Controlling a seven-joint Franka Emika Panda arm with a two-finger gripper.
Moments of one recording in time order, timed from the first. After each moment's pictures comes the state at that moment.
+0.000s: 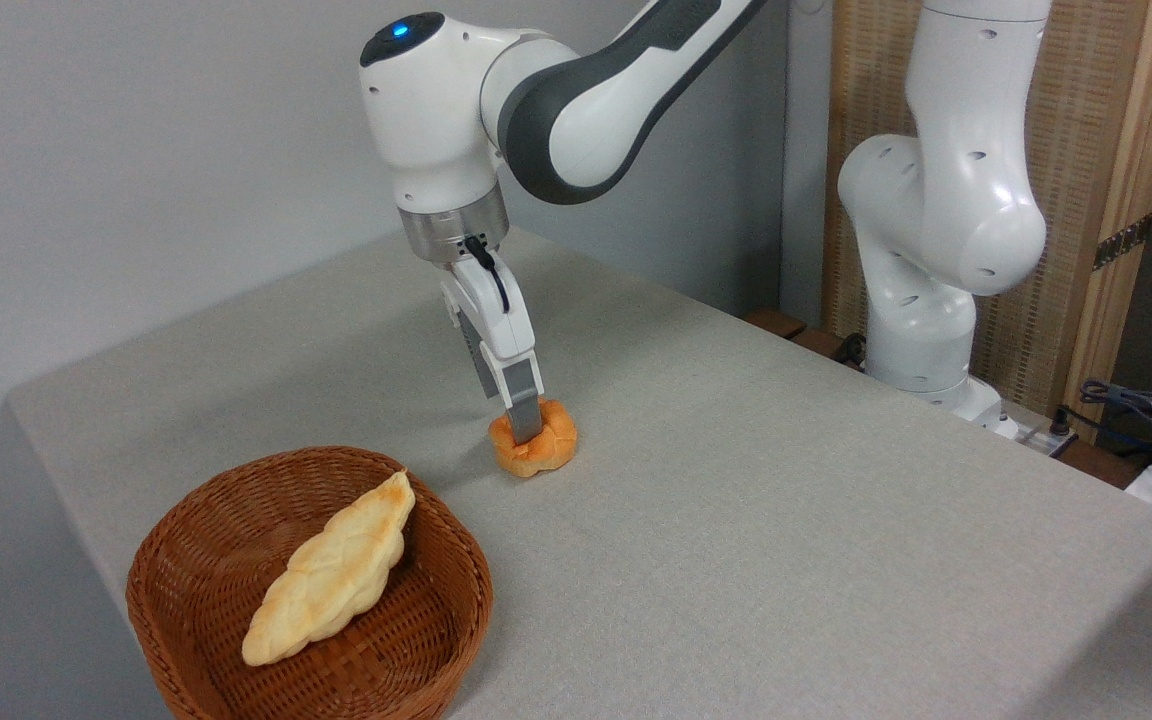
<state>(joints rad) -0.37 -0.16 0.03 -2.25 -0.07 2.02 0.74</state>
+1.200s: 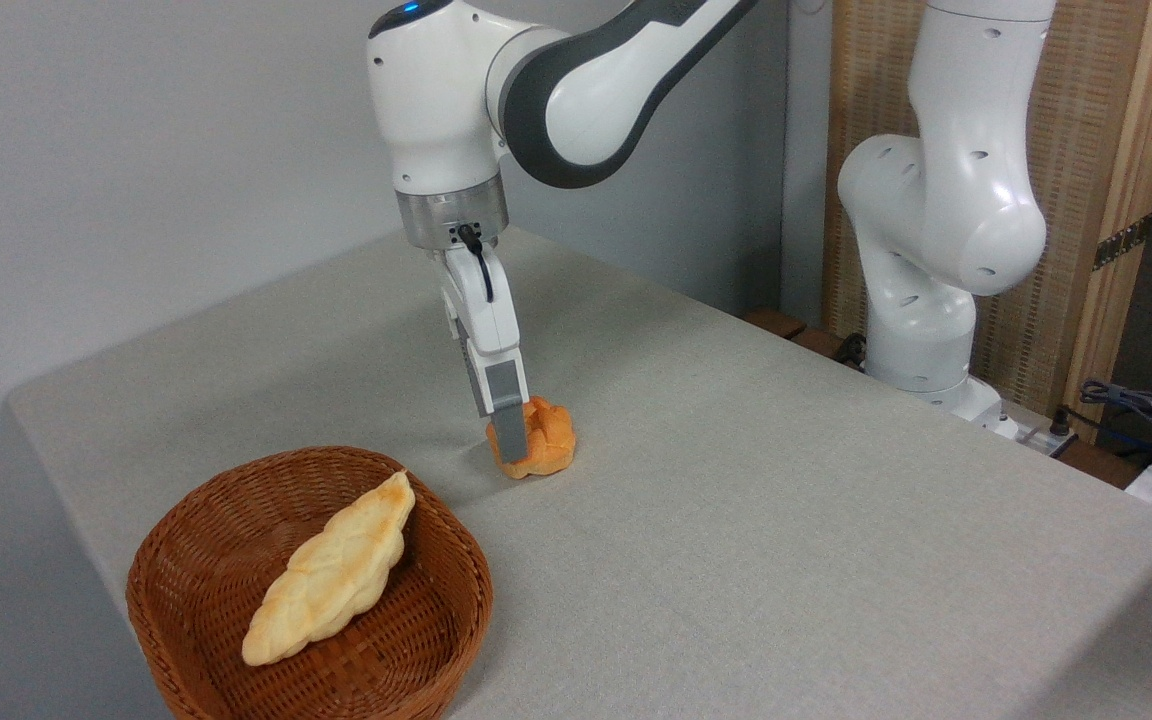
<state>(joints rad) -0.37 -0.18 0.04 -2.26 0.07 2.09 0.78</state>
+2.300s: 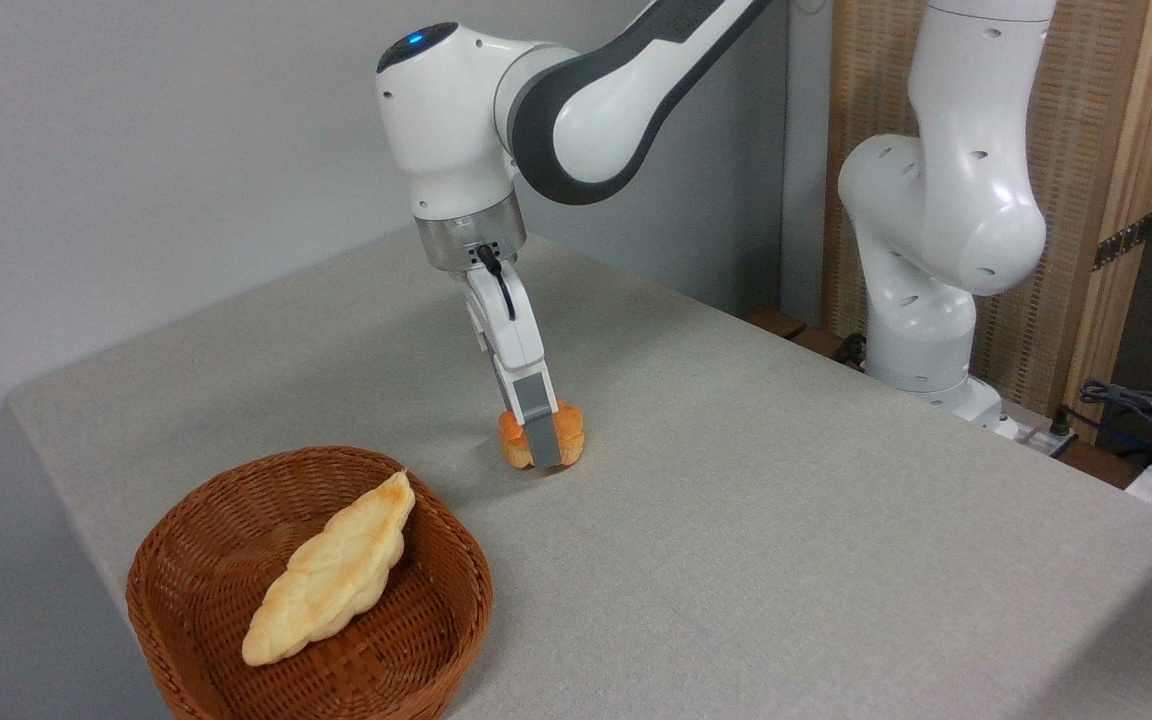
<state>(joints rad) -0.37 -0.18 0.04 -2.30 0.07 2.05 0.78</state>
